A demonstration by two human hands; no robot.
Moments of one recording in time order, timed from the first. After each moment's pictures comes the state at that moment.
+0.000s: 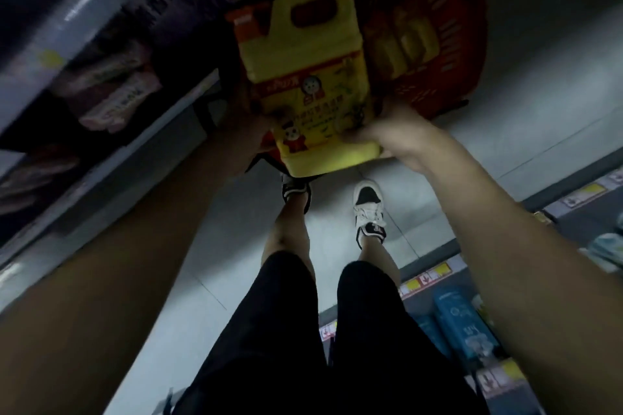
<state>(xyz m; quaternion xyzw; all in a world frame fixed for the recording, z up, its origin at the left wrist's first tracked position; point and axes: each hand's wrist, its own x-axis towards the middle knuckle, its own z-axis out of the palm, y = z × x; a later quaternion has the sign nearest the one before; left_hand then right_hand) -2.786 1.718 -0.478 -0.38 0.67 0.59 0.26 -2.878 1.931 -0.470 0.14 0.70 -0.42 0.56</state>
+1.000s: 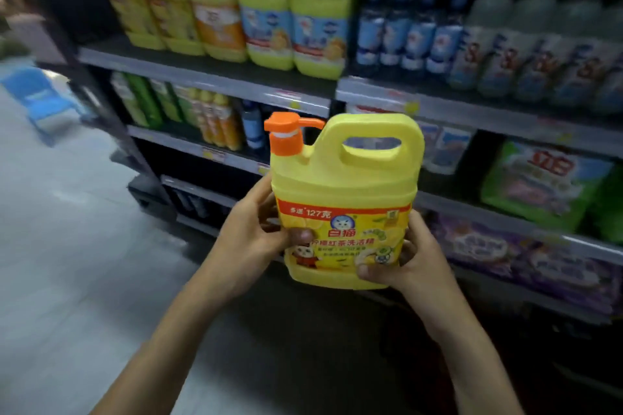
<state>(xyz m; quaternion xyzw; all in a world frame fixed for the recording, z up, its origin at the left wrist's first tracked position) -2.379 1.681 0.061 -0.37 0.67 0.53 -0.37 -2.597 1.758 0.023 -0.46 0.62 -0.48 0.42</state>
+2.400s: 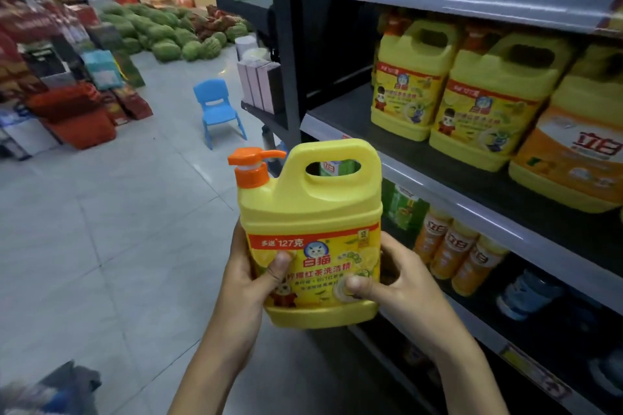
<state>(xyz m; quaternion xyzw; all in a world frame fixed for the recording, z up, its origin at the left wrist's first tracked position) -1.960 1.283 0.044 -0.51 0.42 0.44 -0.61 -2.168 1.237 0.040 -0.64 0.39 -0.35 0.56</state>
